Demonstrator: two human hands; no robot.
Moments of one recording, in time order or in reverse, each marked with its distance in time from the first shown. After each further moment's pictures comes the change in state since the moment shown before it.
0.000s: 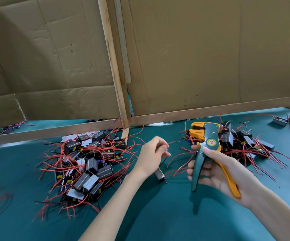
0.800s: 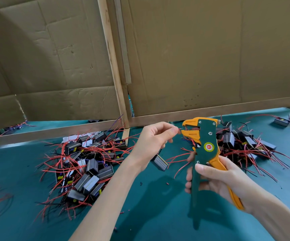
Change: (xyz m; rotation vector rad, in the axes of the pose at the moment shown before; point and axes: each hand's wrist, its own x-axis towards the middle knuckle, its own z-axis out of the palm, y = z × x) left_hand -0.005 0.070 -0.028 -0.317 -0.092 -0.028; right_hand -0.021 -0.001 0.017 -0.162 -0.152 -0.101
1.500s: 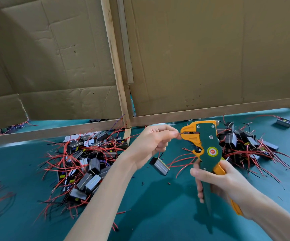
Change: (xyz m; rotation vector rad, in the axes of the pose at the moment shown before) left_hand 0.002 0.003 -0.012 -0.100 -0.195 -0.111; right_hand -0.007 0.004 0.011 -0.200 0.078 0.029
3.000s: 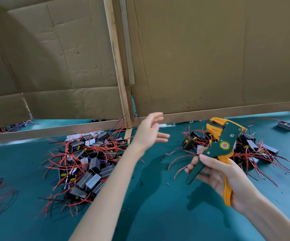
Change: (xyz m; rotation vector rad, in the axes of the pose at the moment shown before) left_hand 0.040 -0.020 -0.013 0.130 0.327 0.009; right_hand 0.017 0.005 -0.014 0.308 0.108 -0.125
